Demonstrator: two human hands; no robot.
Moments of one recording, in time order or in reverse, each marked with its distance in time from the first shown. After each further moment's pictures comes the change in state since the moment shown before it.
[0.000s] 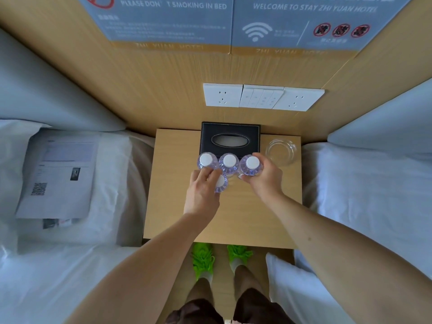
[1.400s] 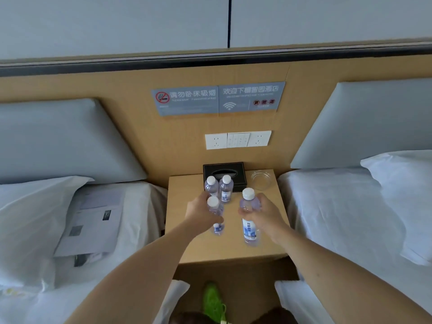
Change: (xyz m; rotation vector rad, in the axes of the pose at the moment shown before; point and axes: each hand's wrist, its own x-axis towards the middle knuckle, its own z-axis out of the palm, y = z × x) left_hand -0.098 0.037 -0.127 -0.320 -0.232 -0.208; right_hand -0.205 -0.029 -0.054 0.148 -0.090 -0.018
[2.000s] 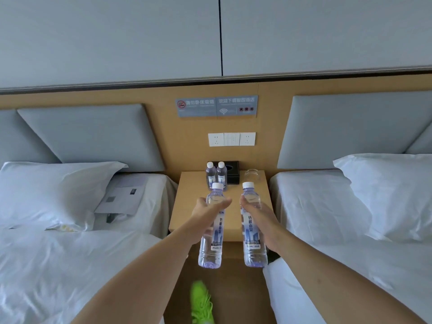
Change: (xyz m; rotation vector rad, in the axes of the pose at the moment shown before) left_hand -0.271 0.012 0.095 -0.449 0.080 -0.177; right_hand -0.242 0.087 -0.047 0.376 -0.099 -0.067
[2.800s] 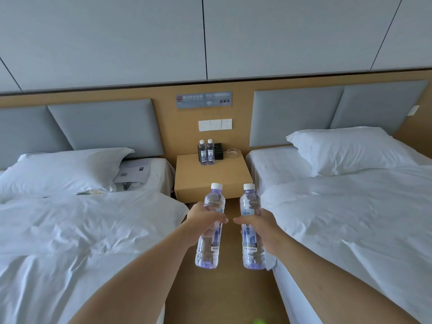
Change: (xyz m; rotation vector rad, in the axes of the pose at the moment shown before) left_hand -0.338 -0.219 -0.061 0.166 -0.071 0.171; right_hand -0.406 0.169 0.048 -0.048 0.156 0.028
